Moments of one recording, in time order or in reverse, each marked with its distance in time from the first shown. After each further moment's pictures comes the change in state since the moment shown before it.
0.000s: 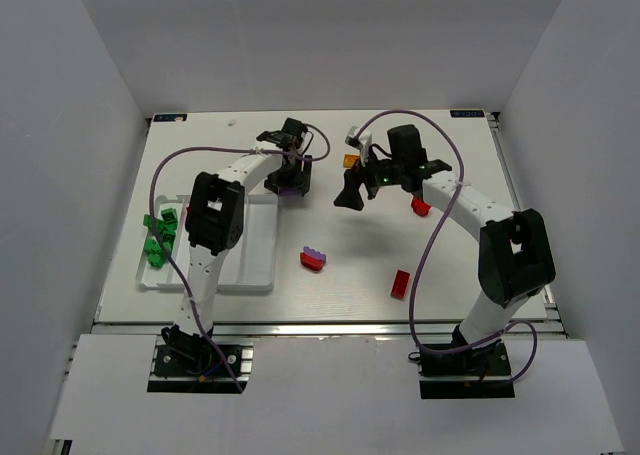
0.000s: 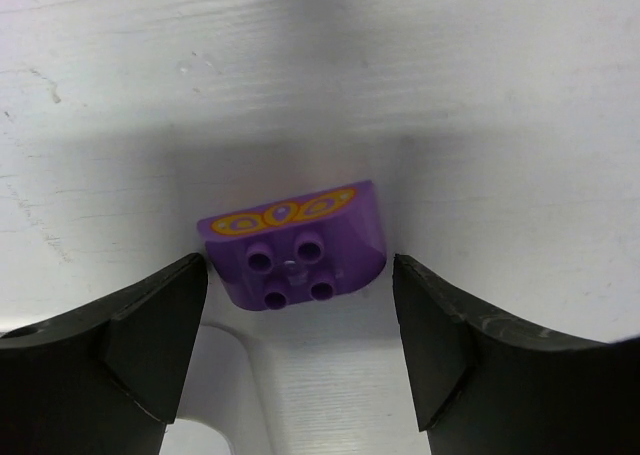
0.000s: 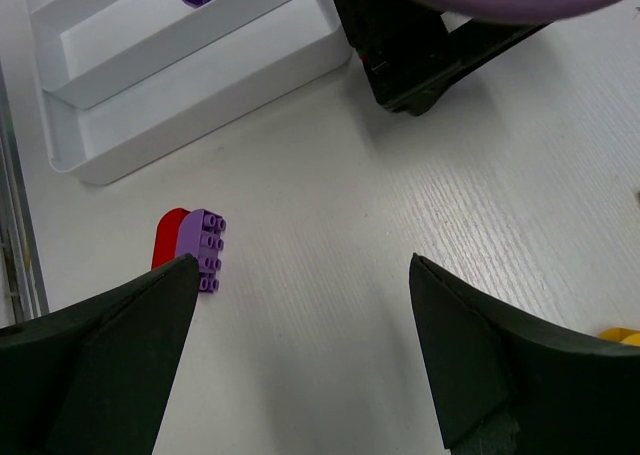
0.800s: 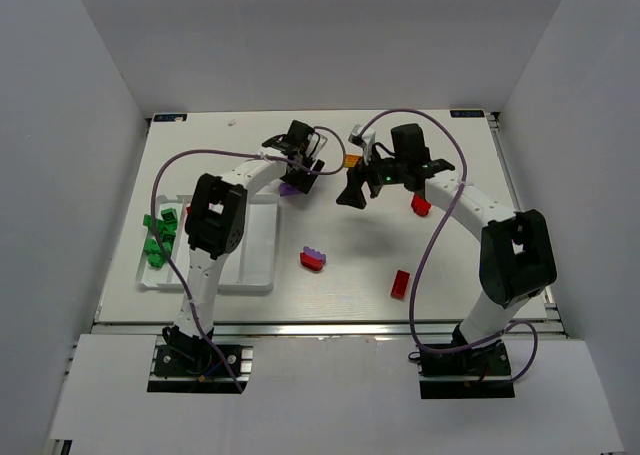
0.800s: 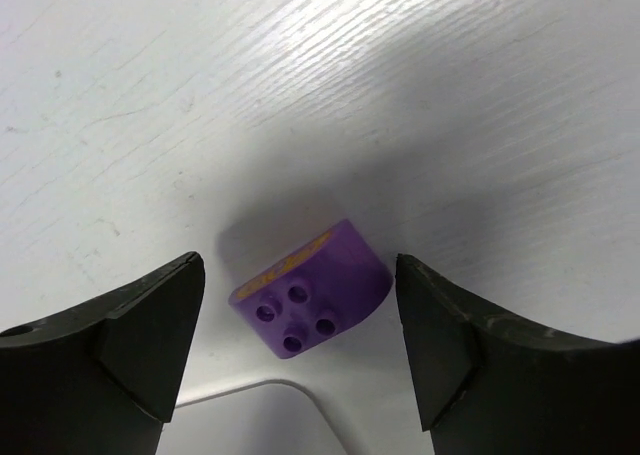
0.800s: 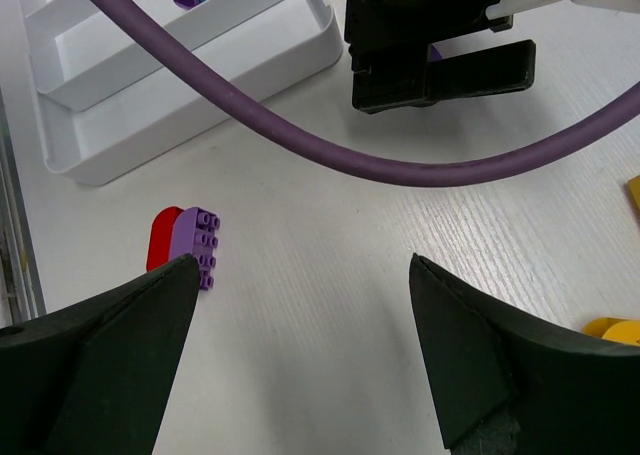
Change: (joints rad) left arm -0.047 -0.063 -0.126 0.231 -0.066 0.465; right arm -0.018 -0.004 0.000 -0.003 -0.004 0.000
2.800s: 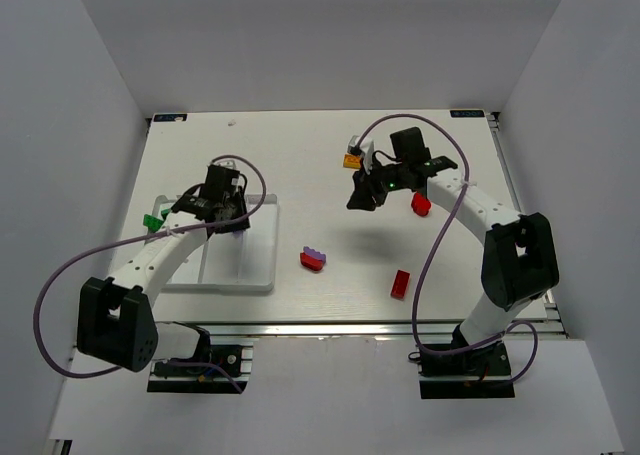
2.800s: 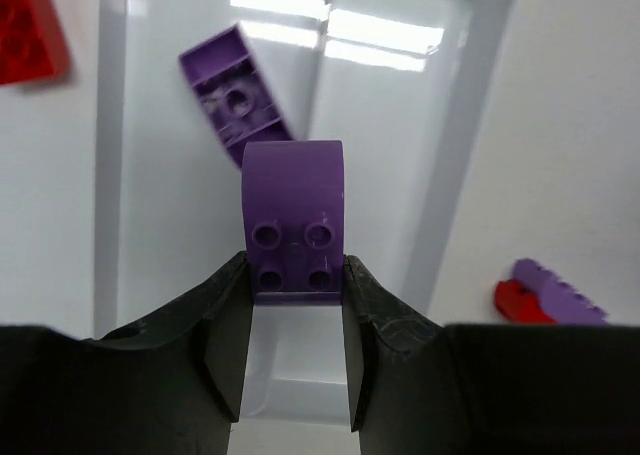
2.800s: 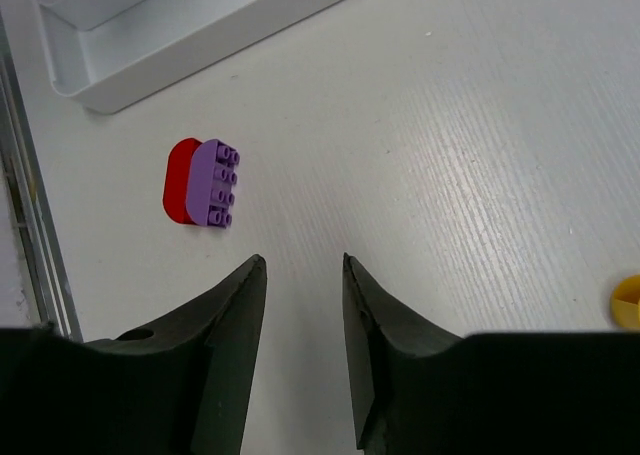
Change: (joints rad) left arm 0.148 -0.981 -0.895 0.011 0.001 -0.569; right arm 0.004 -0.022 0.023 -0.221 0.012 -0.143
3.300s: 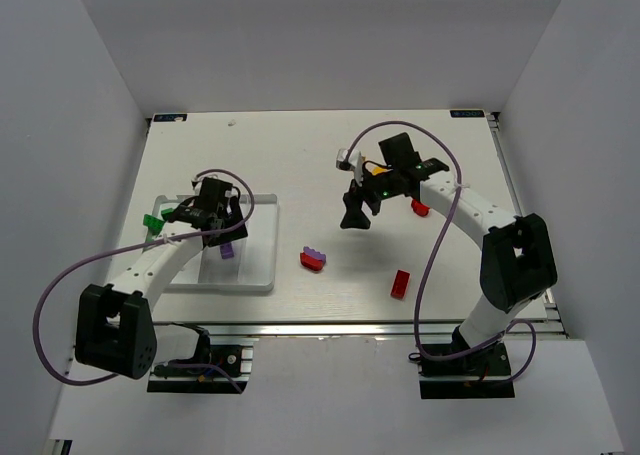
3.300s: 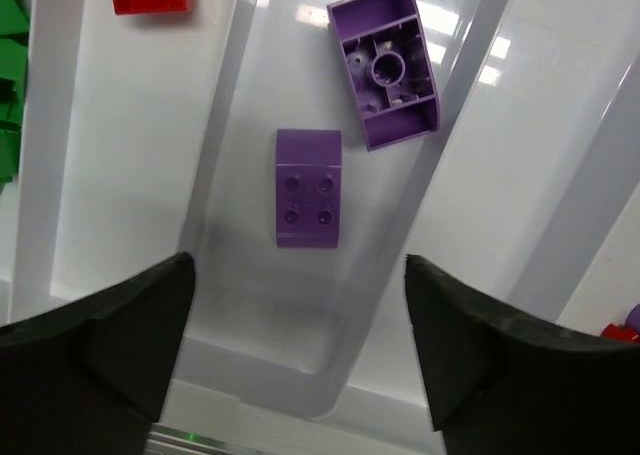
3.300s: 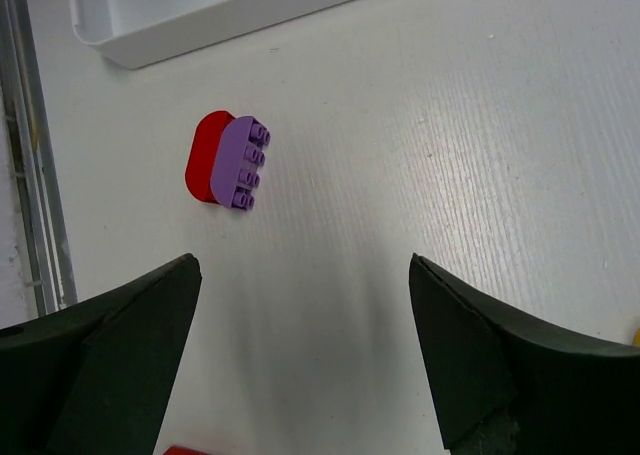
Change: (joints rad) left arm 0.052 -0.040 -0.125 -0.032 -0.144 -0.034; right arm 0.063 0.000 0.010 -0.095 0.001 -0.127
